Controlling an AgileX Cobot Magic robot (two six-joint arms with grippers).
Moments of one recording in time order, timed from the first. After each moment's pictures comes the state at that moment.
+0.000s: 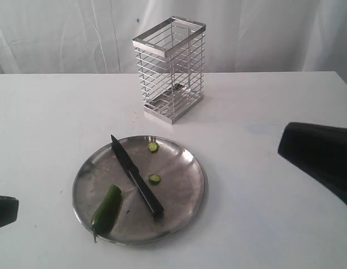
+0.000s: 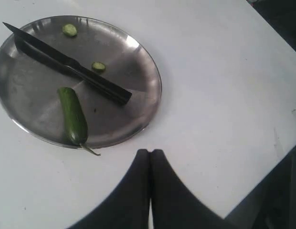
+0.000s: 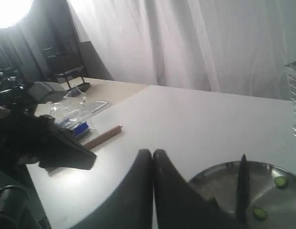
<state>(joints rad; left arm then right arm) -0.29 0.50 -0.50 -0.60 0.78 0.31 0.85 0.44 -0.47 0.80 0.18 -0.51</state>
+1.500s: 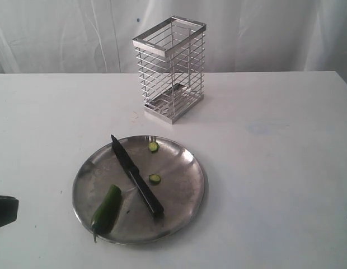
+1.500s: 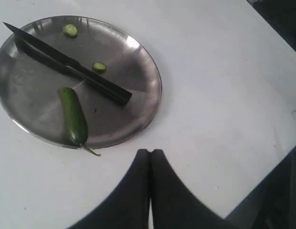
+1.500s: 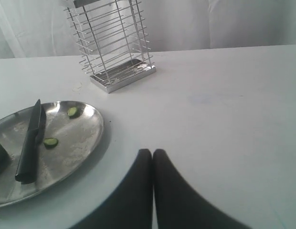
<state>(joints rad) -0.29 0.50 -0.50 -0.60 0.78 0.31 0.30 0.01 -0.01 0.07 0.28 0.06</state>
